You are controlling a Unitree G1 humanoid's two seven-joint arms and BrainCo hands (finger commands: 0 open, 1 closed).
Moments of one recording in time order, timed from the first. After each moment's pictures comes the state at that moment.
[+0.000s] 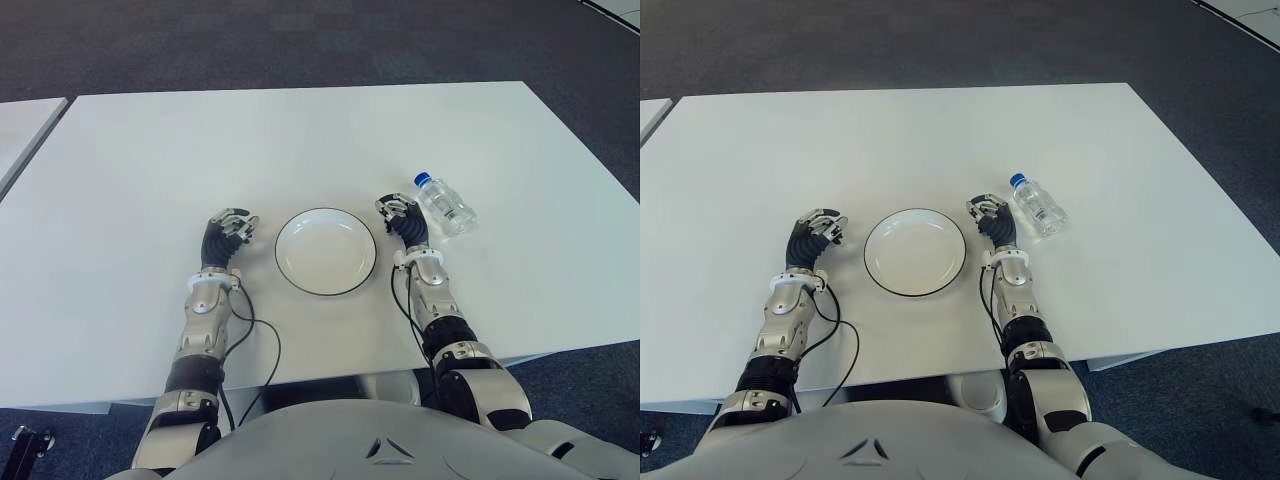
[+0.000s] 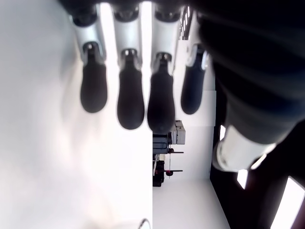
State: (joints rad) left arm -0.02 0.05 0.13 0.47 -0.06 -0.23 0.01; right arm -0.32 -0.02 -0.06 0.82 0.02 -0.35 -0.01
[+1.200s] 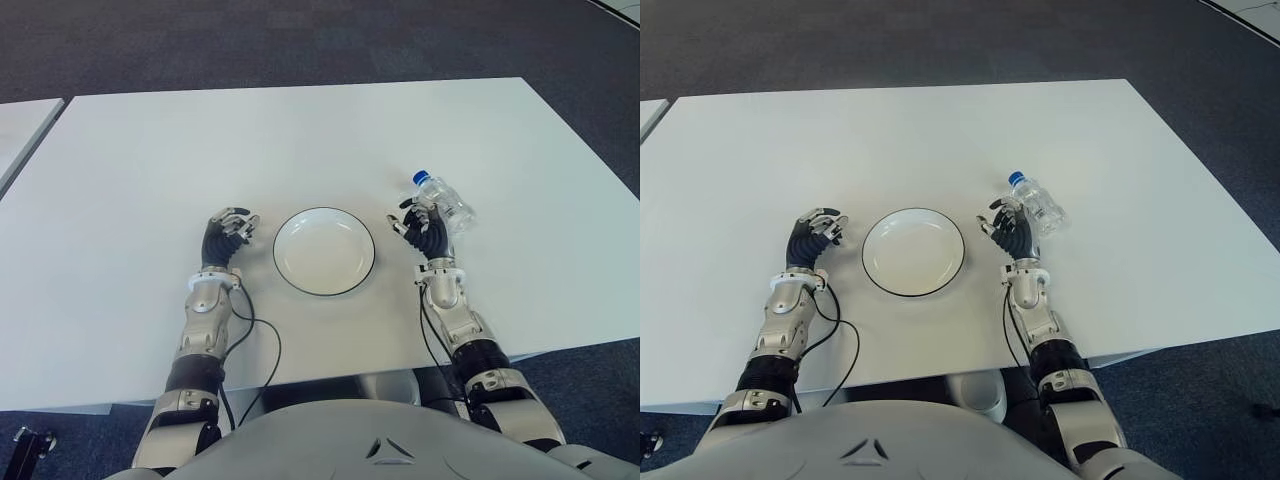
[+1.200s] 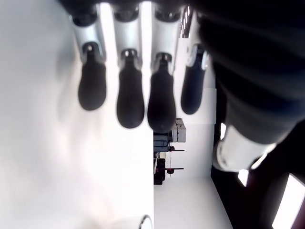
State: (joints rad) left arm -0.02 0.05 0.13 0.47 -0.05 -0.23 0.01; right arm -0.18 -0.22 0.10 0.60 -0.51 -0.49 -0.48
